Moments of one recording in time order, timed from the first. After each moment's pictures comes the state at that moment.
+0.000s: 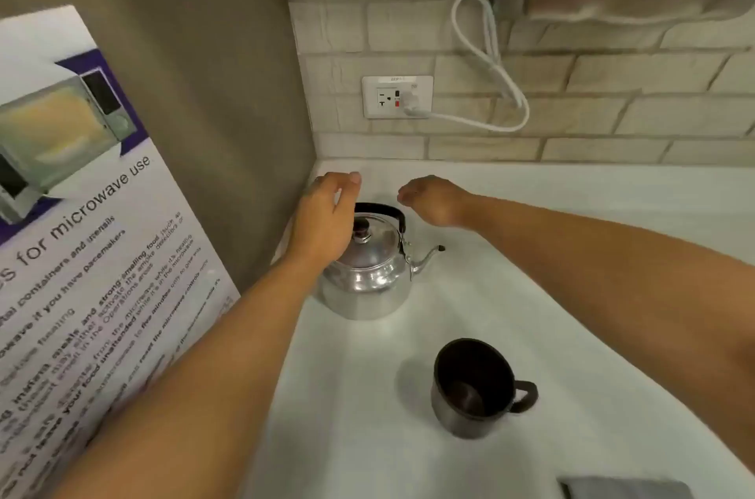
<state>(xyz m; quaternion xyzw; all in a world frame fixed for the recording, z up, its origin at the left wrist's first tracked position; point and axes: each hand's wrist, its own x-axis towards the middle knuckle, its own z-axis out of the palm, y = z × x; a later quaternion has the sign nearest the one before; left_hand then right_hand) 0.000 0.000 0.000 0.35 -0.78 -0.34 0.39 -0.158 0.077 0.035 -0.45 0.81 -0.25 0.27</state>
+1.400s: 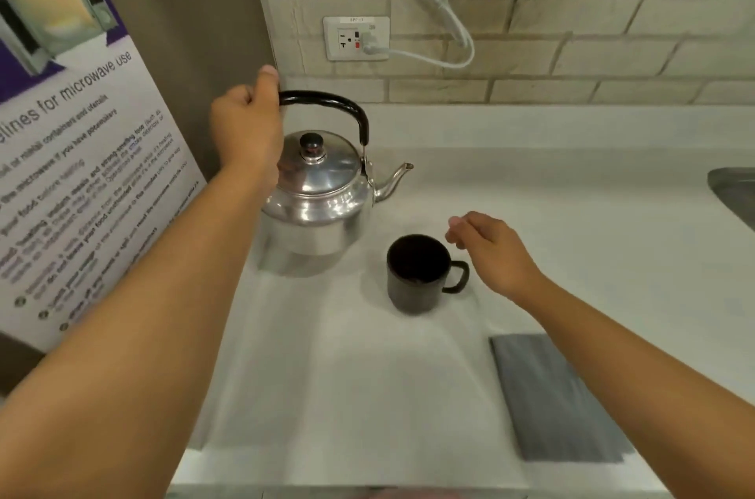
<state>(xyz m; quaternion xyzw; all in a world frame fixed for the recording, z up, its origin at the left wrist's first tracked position) 0.043 0.069 0.067 0.42 -0.58 -0.44 0.55 -0.117 0.292 -0.039 -0.38 0.79 -0.44 0.20</state>
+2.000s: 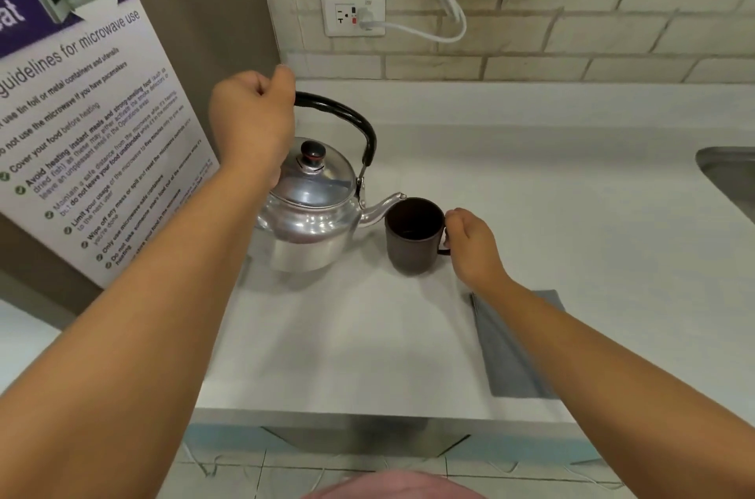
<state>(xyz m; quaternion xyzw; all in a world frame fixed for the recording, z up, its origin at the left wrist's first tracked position) 0.070 0.139 0.070 0.43 -0.64 -0.38 0.52 -0.096 0.307 -0.088 -0.34 0.77 -0.51 0.16</state>
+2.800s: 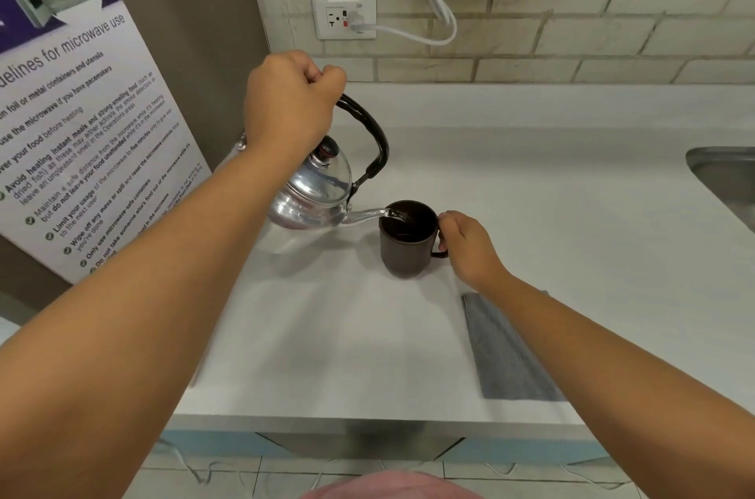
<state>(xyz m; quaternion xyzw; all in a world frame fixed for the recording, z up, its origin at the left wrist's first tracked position) 0.038 0.154 0.085 0.37 -0.78 -0.25 0.44 -0.107 0.313 -0.083 -0.38 0.77 -0.48 0.19</state>
